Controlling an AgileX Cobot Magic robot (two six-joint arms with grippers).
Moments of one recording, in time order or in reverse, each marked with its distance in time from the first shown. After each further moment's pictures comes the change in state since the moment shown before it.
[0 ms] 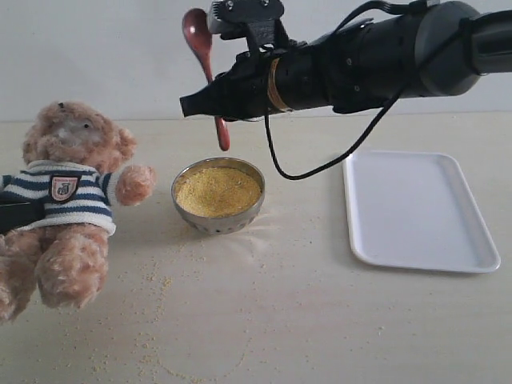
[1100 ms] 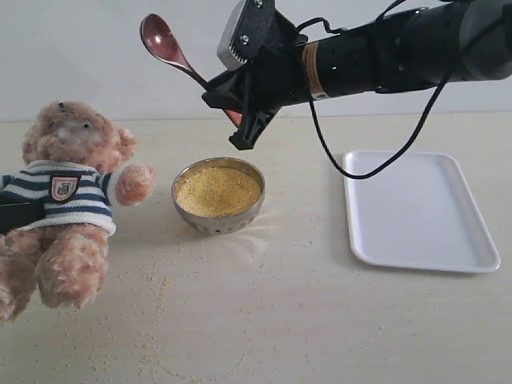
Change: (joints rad) left arm 0.000 0.000 0.000 0.000 0.000 0.000; right arm -0.138 -0.002 0.002 0.090 -0.369 -0.847
